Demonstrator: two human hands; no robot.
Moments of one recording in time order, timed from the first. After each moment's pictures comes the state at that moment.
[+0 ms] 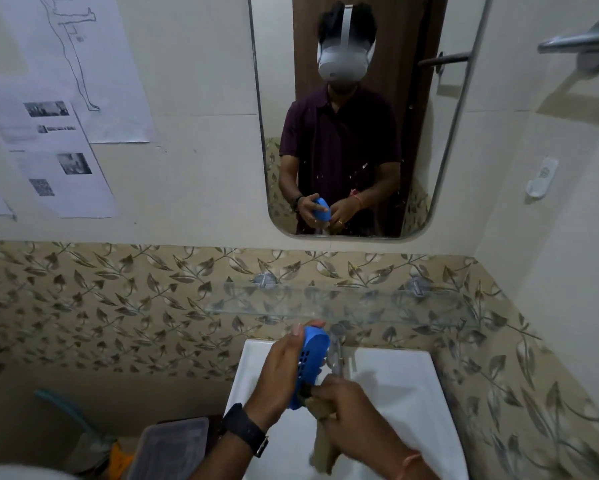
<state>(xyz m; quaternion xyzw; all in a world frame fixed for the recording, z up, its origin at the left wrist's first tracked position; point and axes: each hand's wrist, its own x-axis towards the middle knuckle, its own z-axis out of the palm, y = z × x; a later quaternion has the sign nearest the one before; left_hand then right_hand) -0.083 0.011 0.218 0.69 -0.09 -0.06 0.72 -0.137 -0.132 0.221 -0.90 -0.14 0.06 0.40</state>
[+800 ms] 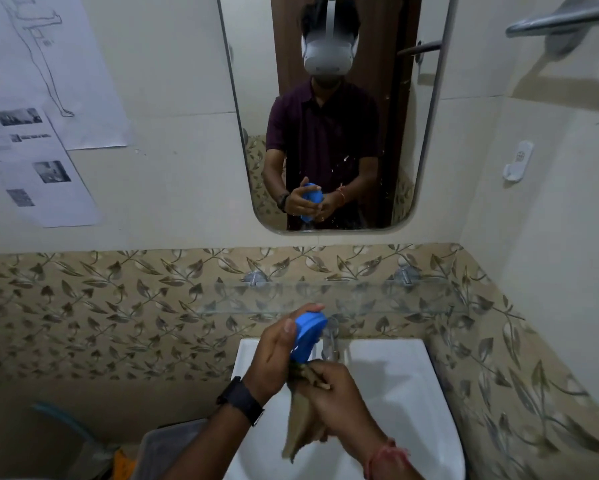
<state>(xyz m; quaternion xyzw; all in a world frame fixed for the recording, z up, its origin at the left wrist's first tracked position) -0.078 0.006 0.243 0.70 -0.21 -0.02 0.68 -0.137 -0.113 0.215 -0.77 -0.01 0.00 0.64</state>
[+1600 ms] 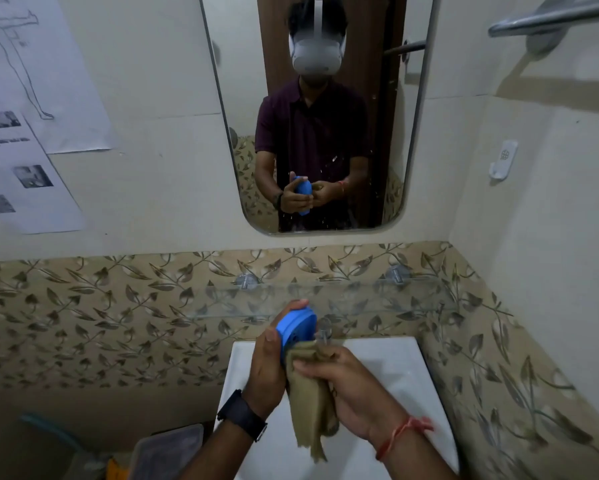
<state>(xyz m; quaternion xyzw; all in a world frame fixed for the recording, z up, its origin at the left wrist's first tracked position) -0.096 -0.007 0.247 0.62 -0.13 -0.03 0.77 -0.136 -0.134 0.264 -0.49 0.02 0.16 0.86</state>
